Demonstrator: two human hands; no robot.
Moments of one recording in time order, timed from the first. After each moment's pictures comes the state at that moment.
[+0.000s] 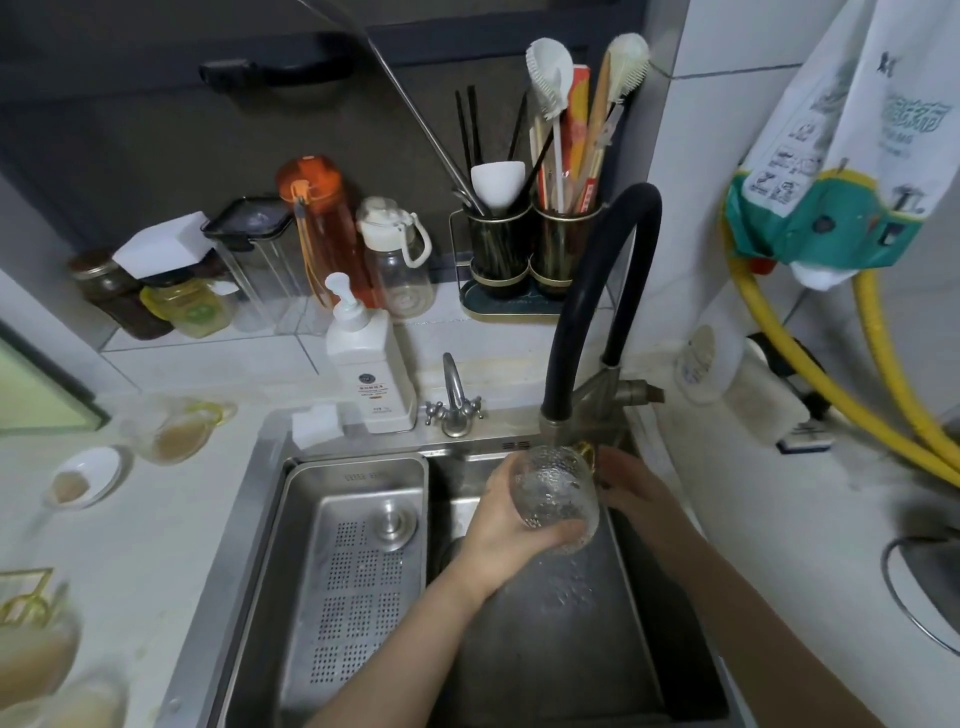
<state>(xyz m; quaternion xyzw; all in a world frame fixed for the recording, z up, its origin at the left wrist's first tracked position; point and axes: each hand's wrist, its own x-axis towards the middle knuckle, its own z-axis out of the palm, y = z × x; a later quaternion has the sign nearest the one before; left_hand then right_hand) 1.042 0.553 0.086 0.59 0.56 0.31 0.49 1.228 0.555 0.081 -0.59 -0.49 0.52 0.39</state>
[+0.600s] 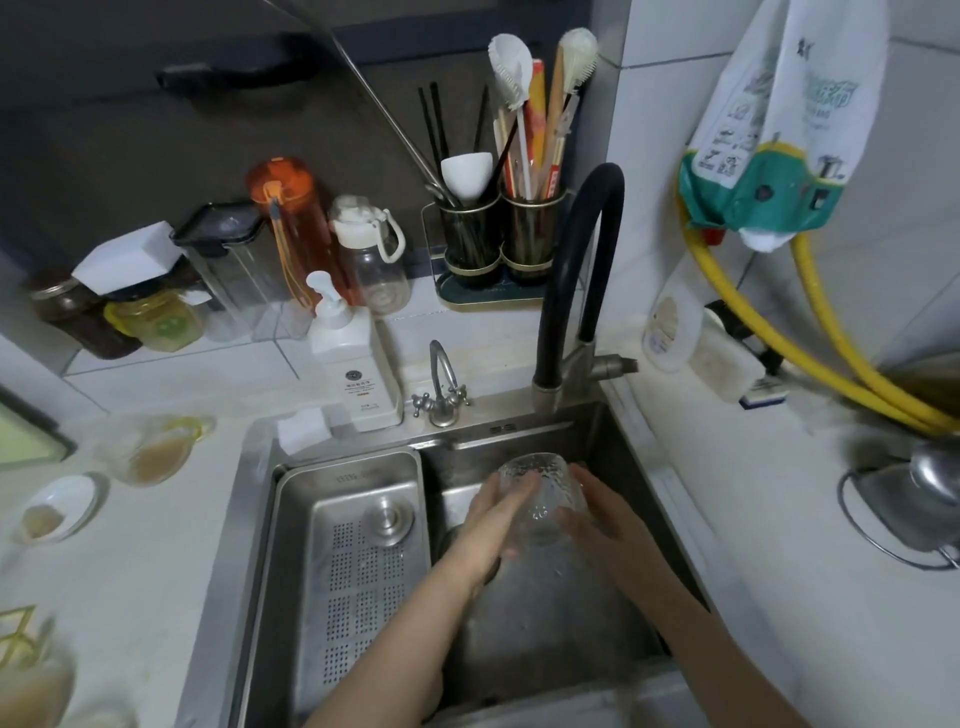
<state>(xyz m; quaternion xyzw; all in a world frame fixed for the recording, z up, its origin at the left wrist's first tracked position) 1.019 0.531 0.088 0.46 0.56 0.24 0.65 1.175 0.482 0.092 -0.59 -0.51 0.48 0.39</state>
